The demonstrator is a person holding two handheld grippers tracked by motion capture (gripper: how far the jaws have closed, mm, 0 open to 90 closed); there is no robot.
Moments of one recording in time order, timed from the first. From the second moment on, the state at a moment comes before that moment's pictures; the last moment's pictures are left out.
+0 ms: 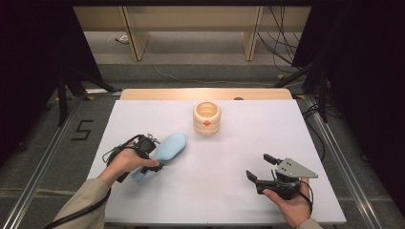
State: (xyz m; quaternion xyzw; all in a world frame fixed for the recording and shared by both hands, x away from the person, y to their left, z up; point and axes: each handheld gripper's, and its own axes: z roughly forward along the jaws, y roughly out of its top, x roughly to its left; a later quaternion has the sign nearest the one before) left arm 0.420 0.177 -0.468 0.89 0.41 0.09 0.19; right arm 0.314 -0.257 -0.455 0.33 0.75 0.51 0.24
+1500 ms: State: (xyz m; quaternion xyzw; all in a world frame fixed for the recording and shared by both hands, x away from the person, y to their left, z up) left arm 0.428 0.166 -0.465 0.89 0.42 0.06 0.16; right arm 0.315 -0.258 -0.455 0.34 0.75 0.51 0.24
